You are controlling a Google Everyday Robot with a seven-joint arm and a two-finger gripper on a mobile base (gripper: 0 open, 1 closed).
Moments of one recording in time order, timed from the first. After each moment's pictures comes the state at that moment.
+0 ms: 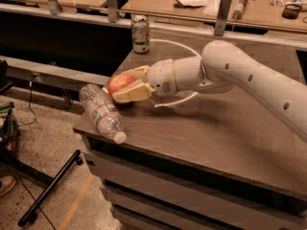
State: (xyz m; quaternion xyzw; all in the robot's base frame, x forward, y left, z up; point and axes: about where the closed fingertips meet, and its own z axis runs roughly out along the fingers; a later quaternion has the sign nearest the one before) arm 0.581 0.078 0.864 -0.53 0.61 0.40 0.44
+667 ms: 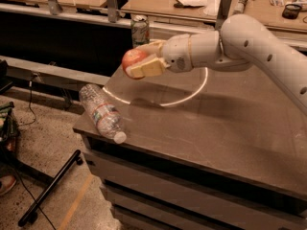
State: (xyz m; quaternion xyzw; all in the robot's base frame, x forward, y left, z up) arm 0.621 0.039 0.916 -0.52 0.61 0.35 0.48
